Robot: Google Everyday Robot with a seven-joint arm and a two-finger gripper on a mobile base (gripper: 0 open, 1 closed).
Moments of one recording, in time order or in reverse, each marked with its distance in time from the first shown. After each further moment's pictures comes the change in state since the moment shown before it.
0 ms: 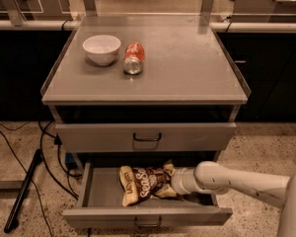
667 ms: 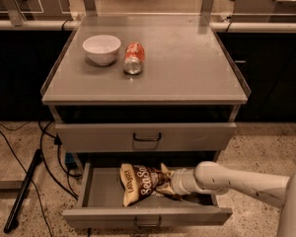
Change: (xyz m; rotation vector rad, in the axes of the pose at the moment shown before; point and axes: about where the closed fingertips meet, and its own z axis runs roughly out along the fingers) arm 0.000 0.000 0.000 0.000 0.000 0.000
